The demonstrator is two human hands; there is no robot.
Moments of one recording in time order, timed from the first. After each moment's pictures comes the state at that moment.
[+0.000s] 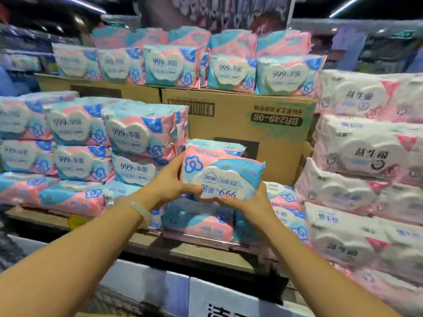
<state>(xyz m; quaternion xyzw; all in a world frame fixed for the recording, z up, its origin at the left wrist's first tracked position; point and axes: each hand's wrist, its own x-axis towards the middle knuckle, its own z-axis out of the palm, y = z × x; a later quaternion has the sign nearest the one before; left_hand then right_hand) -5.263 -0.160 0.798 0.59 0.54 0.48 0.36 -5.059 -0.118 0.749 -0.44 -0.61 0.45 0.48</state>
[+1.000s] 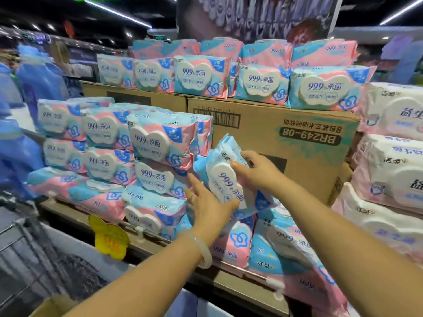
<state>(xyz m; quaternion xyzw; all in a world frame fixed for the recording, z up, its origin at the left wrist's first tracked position) -5.193 -0.141 0.775 0.40 0.74 0.51 0.18 -5.099 -0.048 0.844 -0.42 -0.83 0.22 0.29</state>
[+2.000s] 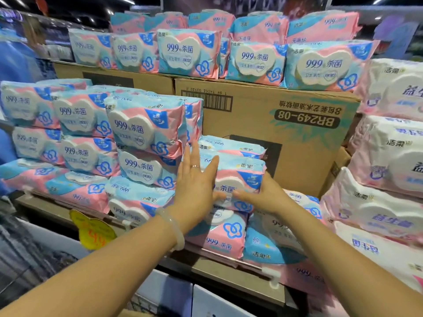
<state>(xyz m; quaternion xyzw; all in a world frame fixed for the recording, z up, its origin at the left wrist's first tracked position) -5.223 -0.125 0.779 0.62 0.74 0.25 -0.05 -5.062 -0.062 0.779 -0.44 -0.78 0.35 0.28</state>
